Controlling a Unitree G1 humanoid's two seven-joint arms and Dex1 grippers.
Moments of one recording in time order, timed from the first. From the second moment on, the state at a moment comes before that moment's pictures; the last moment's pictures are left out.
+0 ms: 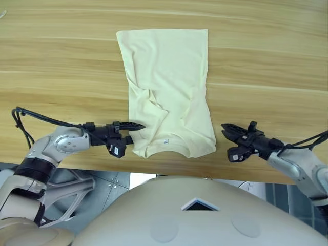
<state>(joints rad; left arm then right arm) 0.02 0.89 -0.45 0.29 0.33 -1.05 -0.59 0.54 -0.97 0.17 -0.37 -0.82 -0.46 0.35</state>
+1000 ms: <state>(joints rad) -0.03 0.88 -0.46 0.38 0.29 -1.07 -0.62 0.38 -0.88 0.30 -0.13 -0.85 -0.65 0.06</state>
